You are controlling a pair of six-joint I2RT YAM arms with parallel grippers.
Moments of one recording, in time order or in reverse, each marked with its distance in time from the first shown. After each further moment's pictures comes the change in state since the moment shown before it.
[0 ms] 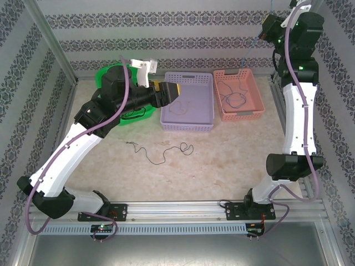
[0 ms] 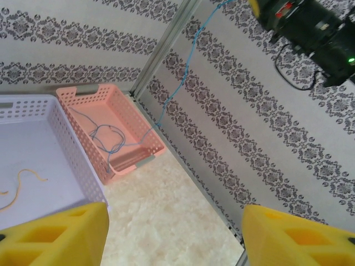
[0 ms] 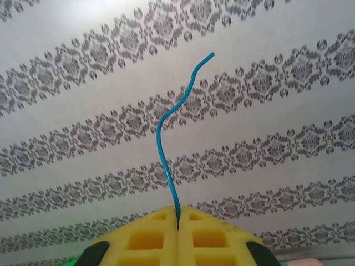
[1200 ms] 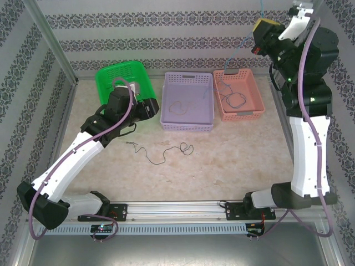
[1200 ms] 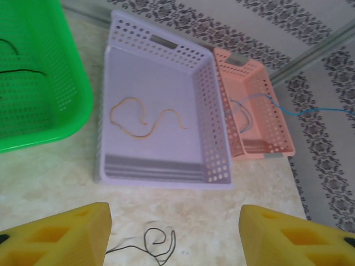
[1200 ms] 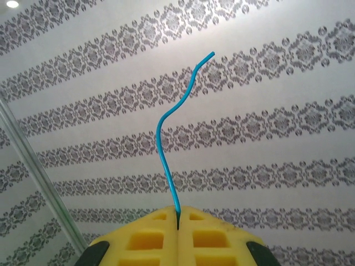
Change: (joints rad) left arm 0.108 -0.114 -0.399 -0.008 -0.274 -0.154; right arm 0.196 -0.269 -0.075 -0.068 -0.001 -0.043
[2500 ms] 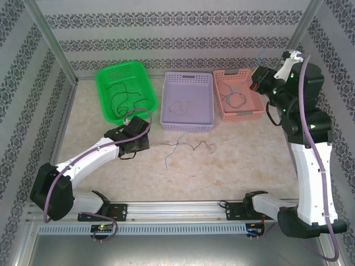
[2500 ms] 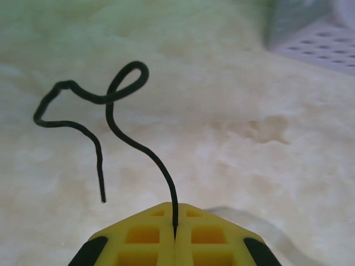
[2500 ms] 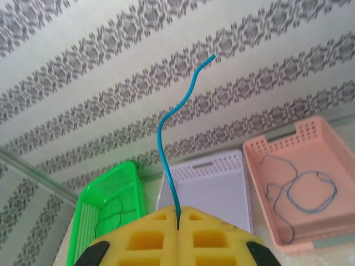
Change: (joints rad) left arm -0.020 0.092 -0.383 -0.118 -0.159 -0.048; right arm 0.020 -0.272 -0.356 -0.281 0.160 0.183
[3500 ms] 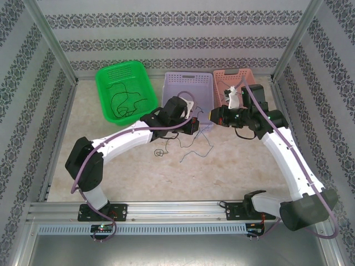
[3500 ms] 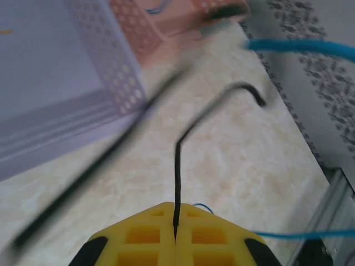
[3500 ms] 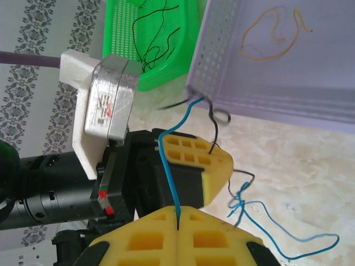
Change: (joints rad) left arm -0.225 0.398 0.468 0.380 0.356 0.198; right arm 0.133 0.052 -0.492 0.006 -0.511 -0.040
